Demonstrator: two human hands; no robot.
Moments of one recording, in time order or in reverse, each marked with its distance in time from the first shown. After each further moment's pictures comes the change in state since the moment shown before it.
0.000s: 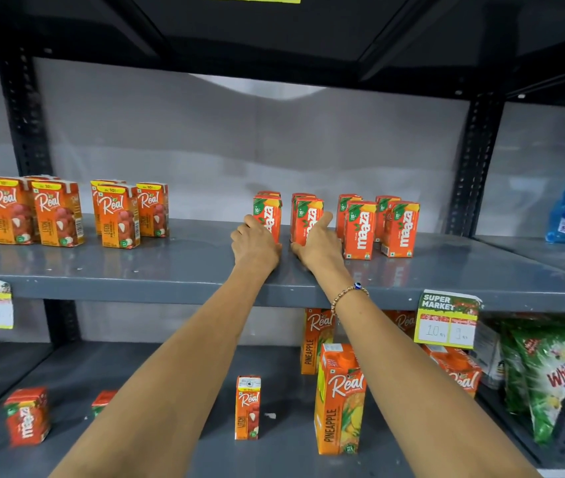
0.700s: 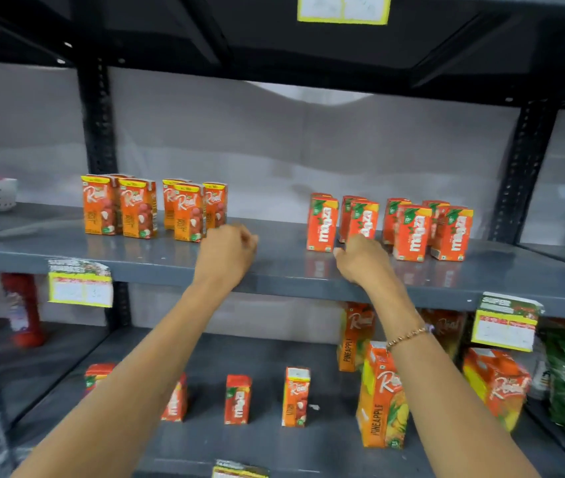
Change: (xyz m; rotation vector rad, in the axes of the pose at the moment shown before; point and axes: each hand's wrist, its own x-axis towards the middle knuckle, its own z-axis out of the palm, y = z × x) left_hand -0.041 -0.107 -0.113 -0.026 0.160 0.127; right_hand -0.064 -0.048 -0.023 -0.259 -0.149 0.020
